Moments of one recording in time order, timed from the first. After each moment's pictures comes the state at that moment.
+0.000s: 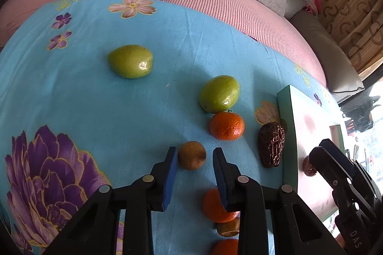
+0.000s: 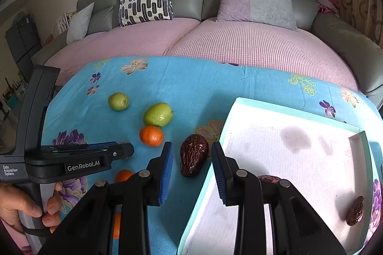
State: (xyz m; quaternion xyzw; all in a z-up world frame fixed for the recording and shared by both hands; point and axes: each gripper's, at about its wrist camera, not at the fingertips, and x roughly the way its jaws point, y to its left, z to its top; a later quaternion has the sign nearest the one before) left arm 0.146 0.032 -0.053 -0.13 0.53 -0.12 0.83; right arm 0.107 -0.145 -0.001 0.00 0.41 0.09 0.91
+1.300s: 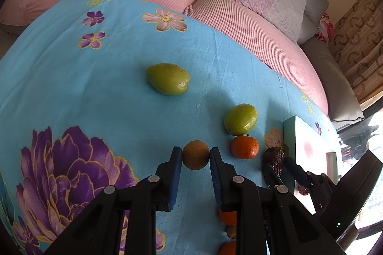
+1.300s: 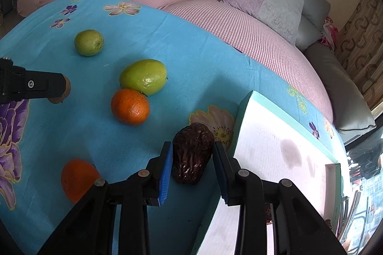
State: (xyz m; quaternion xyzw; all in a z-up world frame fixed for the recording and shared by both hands) left arm 0.145 0.078 -0.039 -0.19 0.51 -0.08 0.83; right arm 0.145 -0.080 -0.063 -0.21 0.45 0.00 0.87
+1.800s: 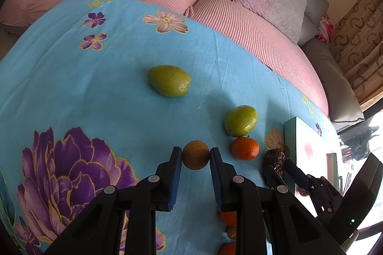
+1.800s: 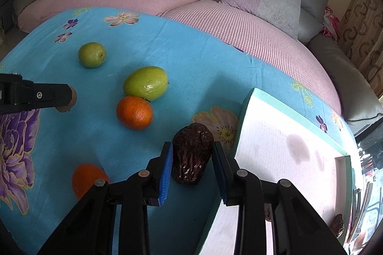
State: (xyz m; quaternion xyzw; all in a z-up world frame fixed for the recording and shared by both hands) left arm 0.144 0.078 -0.037 -0.19 0.51 -0.08 0.84; right arm 0.143 -0.092 -0.053 -0.15 0.45 0.02 0.88
